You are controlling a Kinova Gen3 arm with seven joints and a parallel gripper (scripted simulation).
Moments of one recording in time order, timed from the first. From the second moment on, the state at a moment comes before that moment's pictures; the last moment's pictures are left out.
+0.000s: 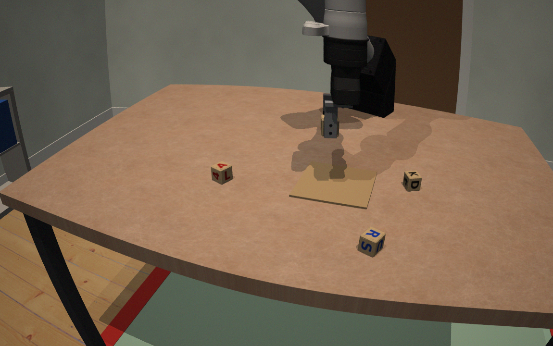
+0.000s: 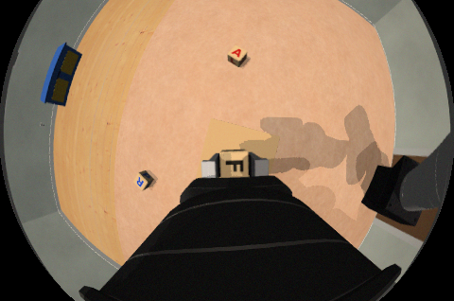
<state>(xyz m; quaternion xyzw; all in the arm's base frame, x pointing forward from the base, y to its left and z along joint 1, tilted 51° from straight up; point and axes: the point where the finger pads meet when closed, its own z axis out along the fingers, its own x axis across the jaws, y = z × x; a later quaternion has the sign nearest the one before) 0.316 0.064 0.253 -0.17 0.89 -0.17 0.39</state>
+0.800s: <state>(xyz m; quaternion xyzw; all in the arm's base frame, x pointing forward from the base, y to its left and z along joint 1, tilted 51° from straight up) 0.319 0.066 0.252 -0.32 0.85 -0.25 0.35</state>
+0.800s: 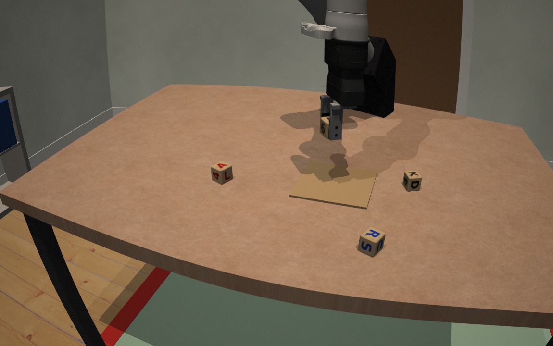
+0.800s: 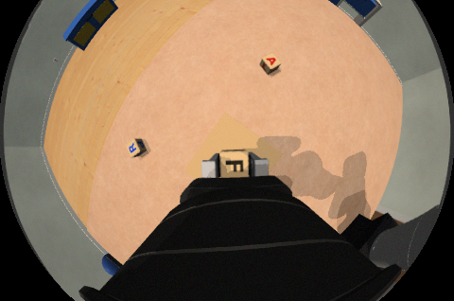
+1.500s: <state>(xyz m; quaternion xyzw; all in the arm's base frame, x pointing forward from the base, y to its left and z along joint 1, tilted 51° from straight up) 0.322 0.079 0.248 -0.57 0.70 -0.35 0.24</state>
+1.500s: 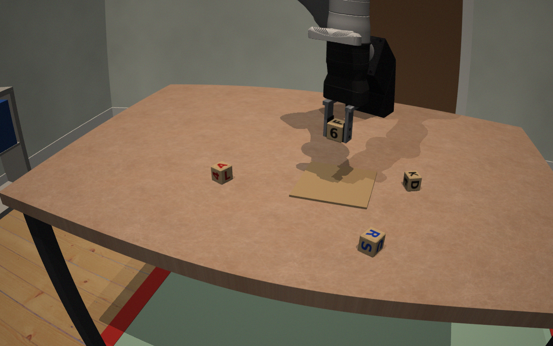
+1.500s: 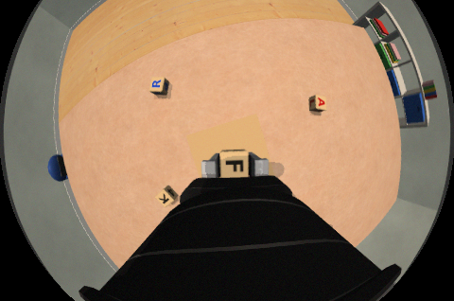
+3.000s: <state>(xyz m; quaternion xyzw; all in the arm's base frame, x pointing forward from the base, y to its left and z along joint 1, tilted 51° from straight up) 0.312 0.115 0.229 -0.89 0.13 -0.42 -0.05</state>
